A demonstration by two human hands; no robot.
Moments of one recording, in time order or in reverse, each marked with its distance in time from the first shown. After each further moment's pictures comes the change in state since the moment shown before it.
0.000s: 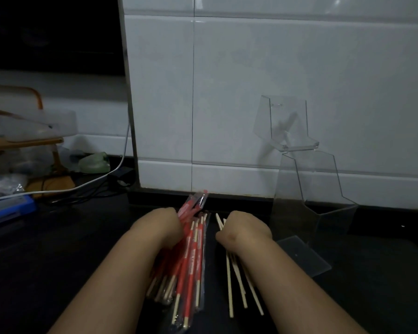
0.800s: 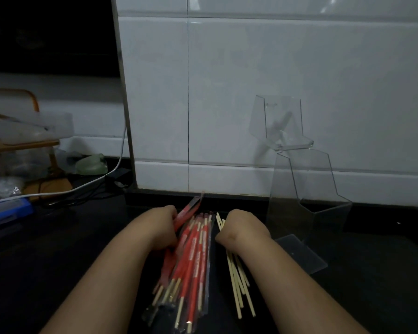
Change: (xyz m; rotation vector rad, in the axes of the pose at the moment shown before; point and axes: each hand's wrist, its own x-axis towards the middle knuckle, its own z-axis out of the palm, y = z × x) left_hand -0.016 -0.005 -0.011 -0.091 -0.054 0.093; right_hand 0.005 0.008 0.004 0.078 0.021 -0.052
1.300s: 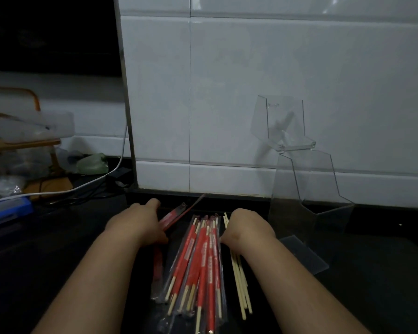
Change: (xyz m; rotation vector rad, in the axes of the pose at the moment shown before) left_hand -0.001 -0.023 -0.013 0.102 0.050 -0.156; right_hand 0.005 0.004 0.000 -0.041 0.031 0.005
